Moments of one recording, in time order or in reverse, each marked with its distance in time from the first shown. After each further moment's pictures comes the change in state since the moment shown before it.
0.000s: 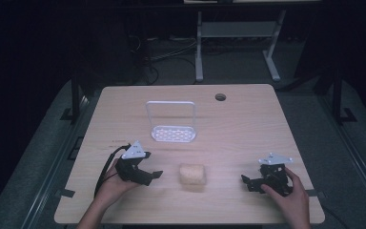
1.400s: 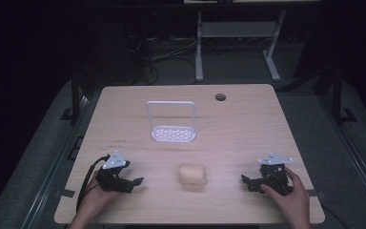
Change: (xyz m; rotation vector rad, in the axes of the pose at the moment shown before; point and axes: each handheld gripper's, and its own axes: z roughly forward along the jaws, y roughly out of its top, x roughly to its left) left arm 0.017 -0.059 -0.027 0.044 0.115 -0.102; right arm 0.000 0.000 0.000 -0.001 0.000 0.002
